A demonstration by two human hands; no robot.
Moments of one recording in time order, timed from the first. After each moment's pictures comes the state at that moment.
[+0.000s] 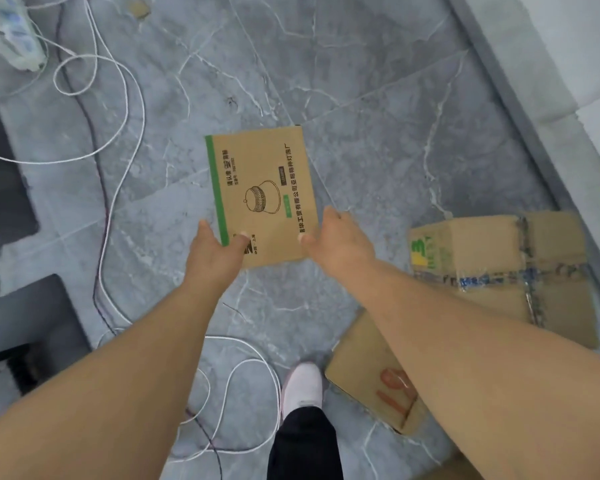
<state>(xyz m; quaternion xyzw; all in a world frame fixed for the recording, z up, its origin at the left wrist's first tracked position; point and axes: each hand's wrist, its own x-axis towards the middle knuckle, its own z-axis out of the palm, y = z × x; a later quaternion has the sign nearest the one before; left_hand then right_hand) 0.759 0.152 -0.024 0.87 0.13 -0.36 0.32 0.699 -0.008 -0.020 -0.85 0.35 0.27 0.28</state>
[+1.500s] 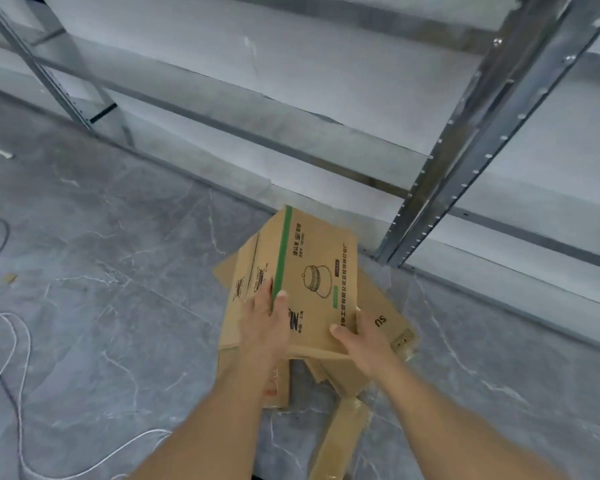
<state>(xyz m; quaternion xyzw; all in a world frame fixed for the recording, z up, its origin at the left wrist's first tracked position) 0.267 -0.059 0.312 0.82 -0.25 -0.37 0.36 0.115 -0.111 0.282 -0.58 0.60 -0.03 0.55</state>
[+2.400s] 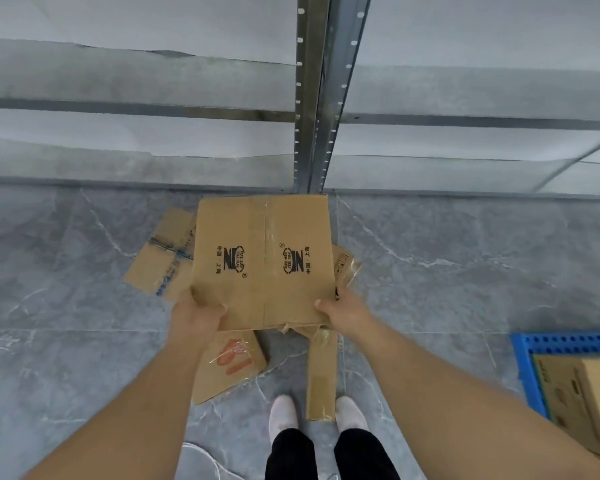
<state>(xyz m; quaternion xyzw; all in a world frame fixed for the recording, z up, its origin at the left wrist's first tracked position) 0.278 -0.087 0.232 0.84 -0.29 -0.43 0.14 0.050 -0.094 0.232 -0.36 0.72 -0.08 0.59</state>
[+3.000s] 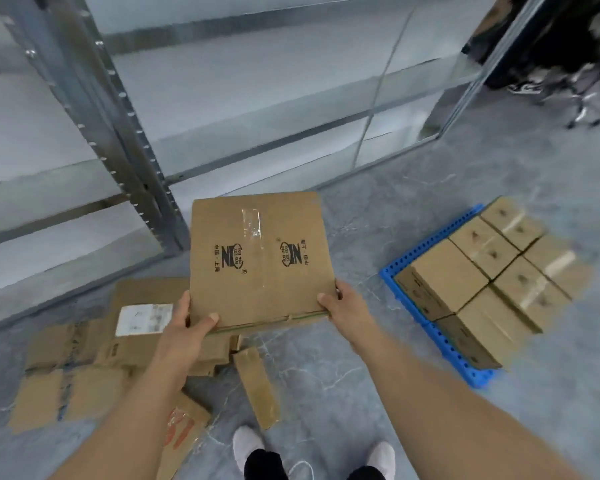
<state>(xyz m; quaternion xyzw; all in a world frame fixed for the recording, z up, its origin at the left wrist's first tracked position) 0.133 -0.038 0.355 0.61 -0.50 -0.59 0.14 -0.096 0.070 0.382 -0.19 0.81 -0.35 0.43</state>
